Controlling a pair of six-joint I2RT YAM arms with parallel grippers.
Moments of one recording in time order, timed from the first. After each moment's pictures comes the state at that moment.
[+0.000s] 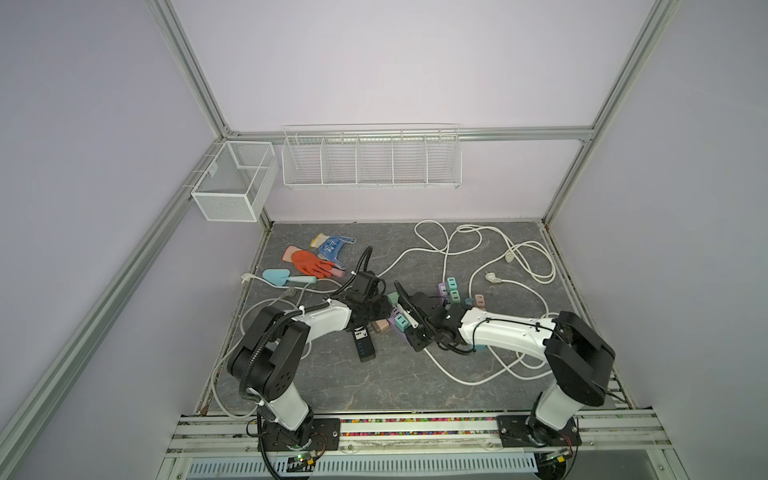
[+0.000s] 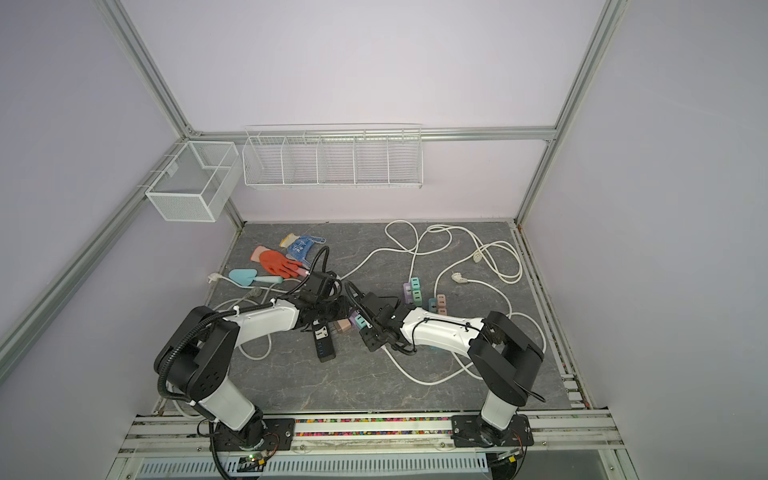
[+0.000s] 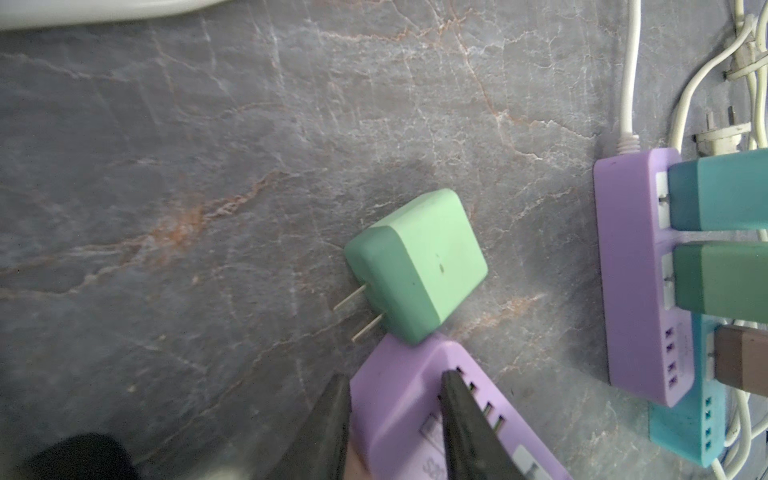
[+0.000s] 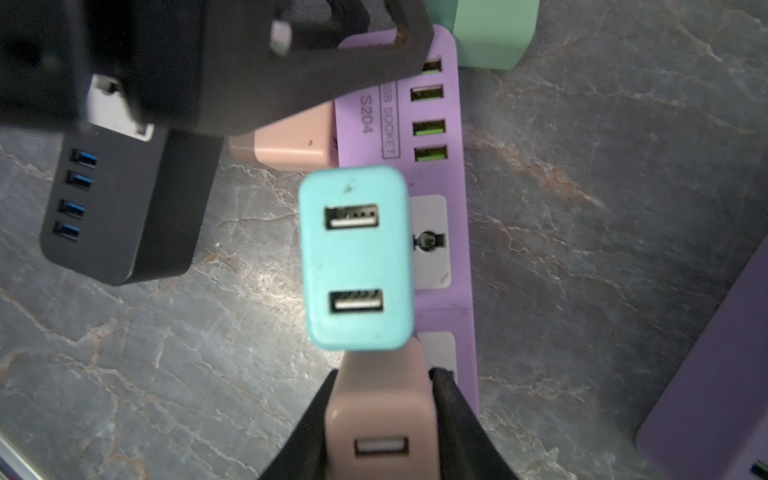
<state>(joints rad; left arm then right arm) -0.56 1.67 0.84 -0.10 0.17 -0.61 0.96 1.70 1.06 -0.46 0.05 0.30</state>
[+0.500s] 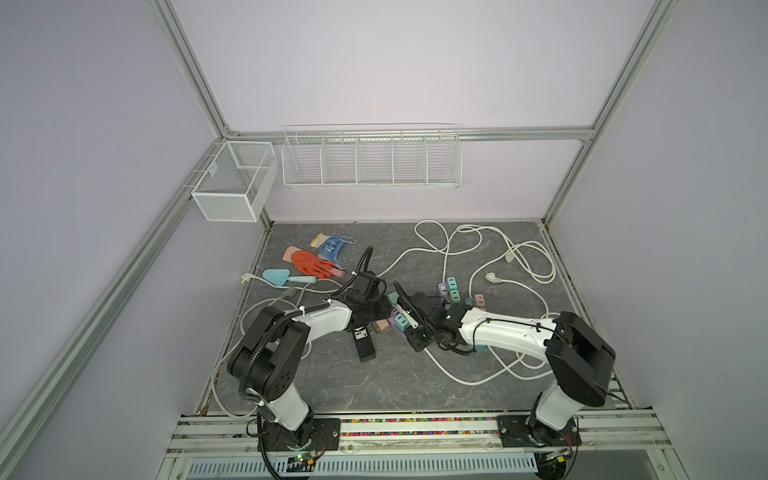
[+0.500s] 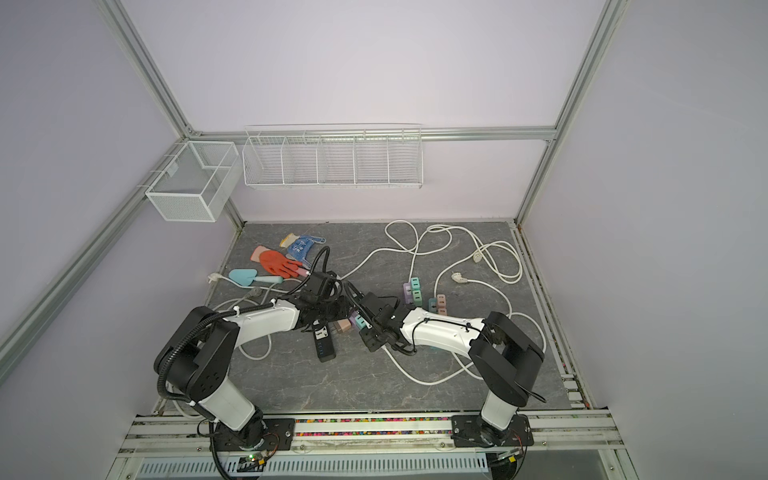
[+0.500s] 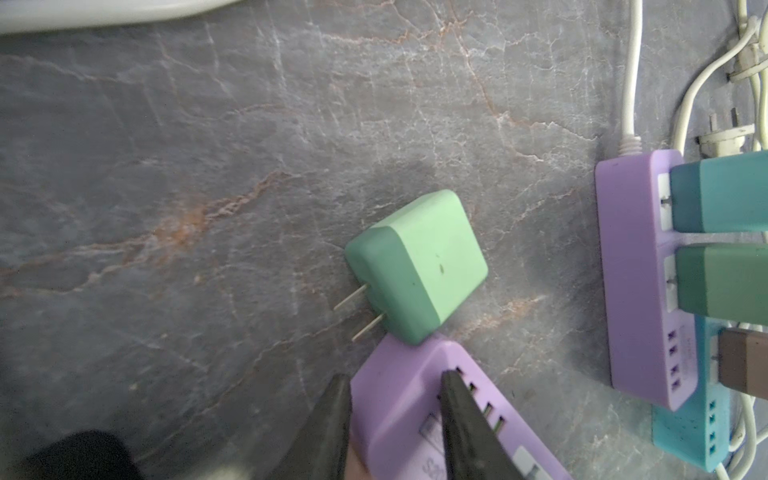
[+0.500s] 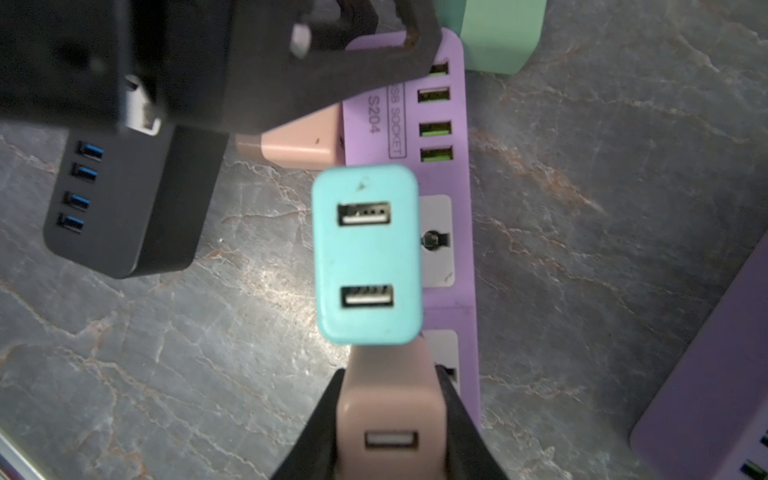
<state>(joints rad) -0.57 1.67 0.84 -0.10 0.15 -0.61 0.96 1.69 1.06 -0.46 0.05 0.28</state>
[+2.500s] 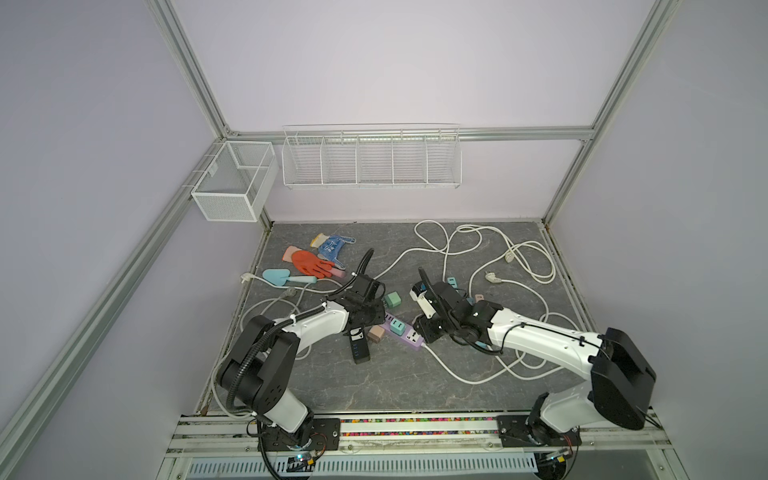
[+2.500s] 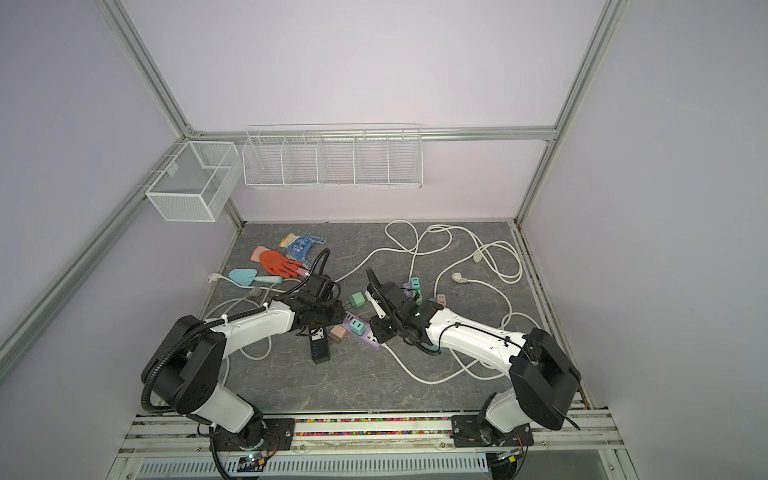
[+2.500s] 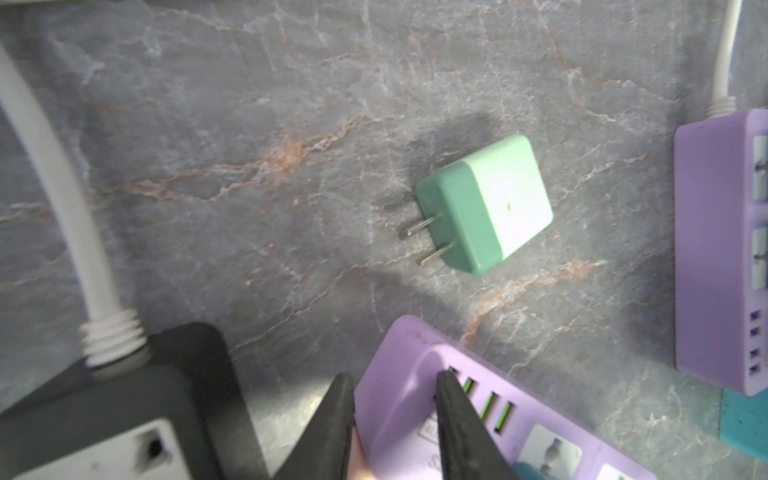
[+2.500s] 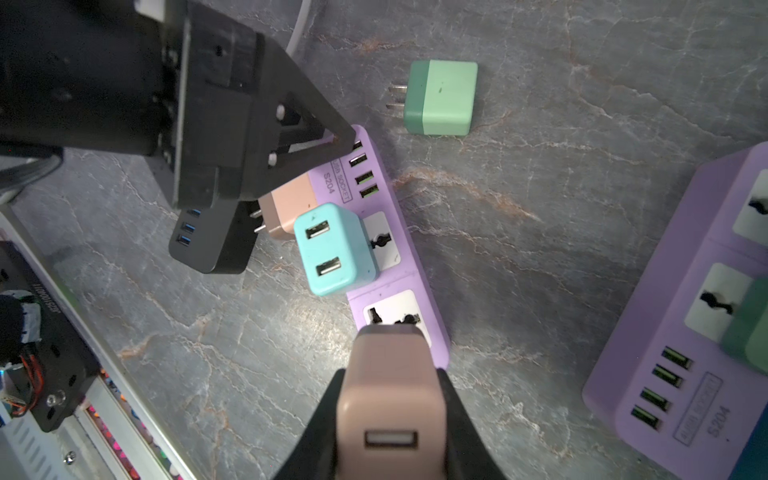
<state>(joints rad) -0.59 1.58 0.85 -0.31 0.05 -0.60 0.89 1.48 0.99 -0.43 -0.05 0.32</state>
